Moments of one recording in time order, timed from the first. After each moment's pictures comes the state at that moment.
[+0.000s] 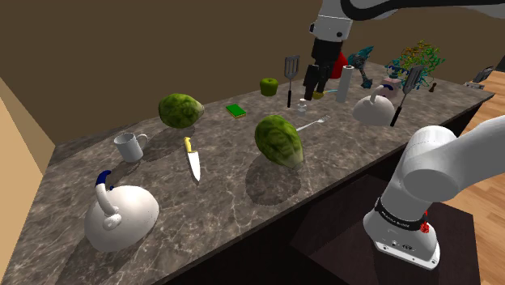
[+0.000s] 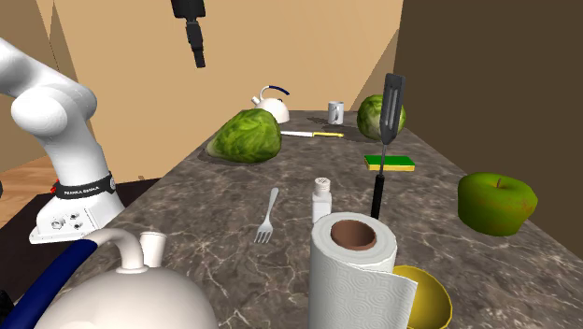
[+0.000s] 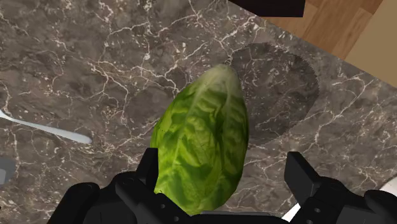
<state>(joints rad) -0.01 -0.75 -0.07 -2.37 0.05 1.69 -0.05</state>
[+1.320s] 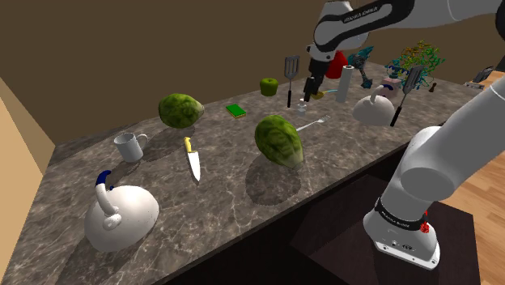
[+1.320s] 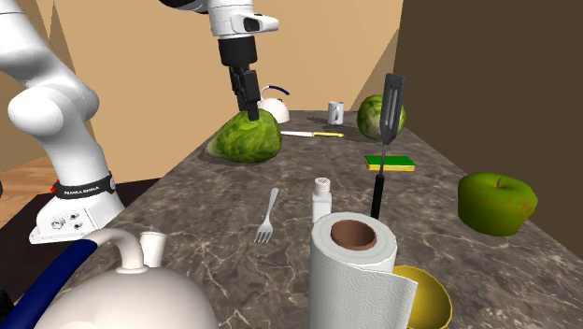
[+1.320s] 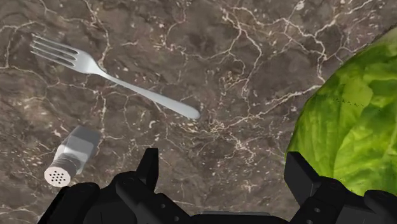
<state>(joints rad) -0.07 -0.34 -0.40 -2.30 -0.04 2.06 -0.48</state>
